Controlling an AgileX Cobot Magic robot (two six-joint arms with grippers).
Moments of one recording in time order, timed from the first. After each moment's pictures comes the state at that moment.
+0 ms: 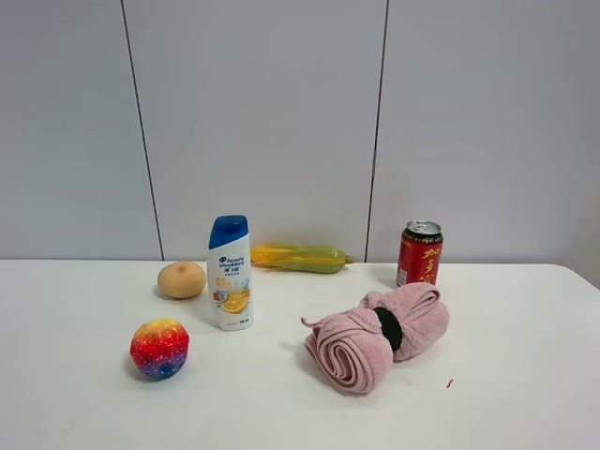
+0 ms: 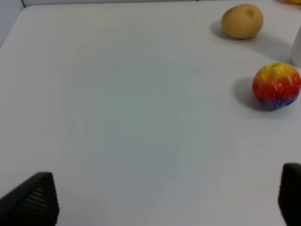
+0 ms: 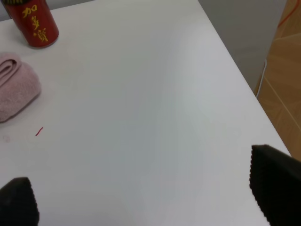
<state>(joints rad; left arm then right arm) 0.05 -0.01 -0.51 -0.02 1.05 0.03 -0.12 0.00 -0.50 0.00 1.06 0.01</state>
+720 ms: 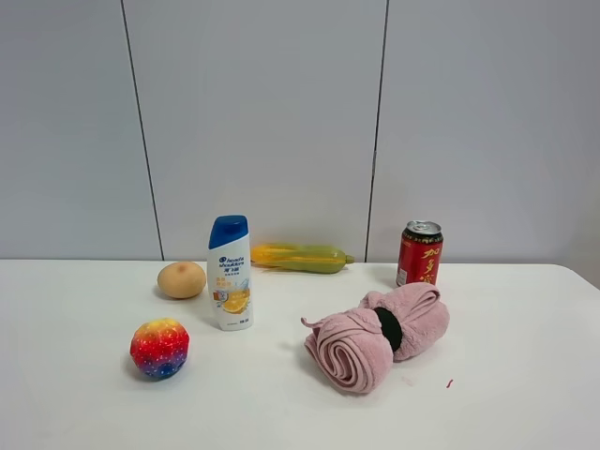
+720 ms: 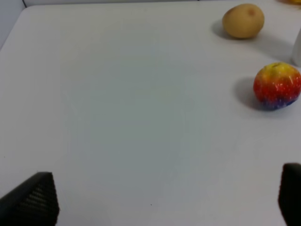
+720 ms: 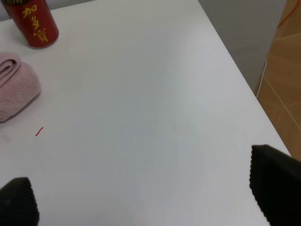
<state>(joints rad) 0.05 -0.01 -0.51 -0.02 1.05 0.03 -0.12 0.00 -0.50 0.00 1.06 0.01</state>
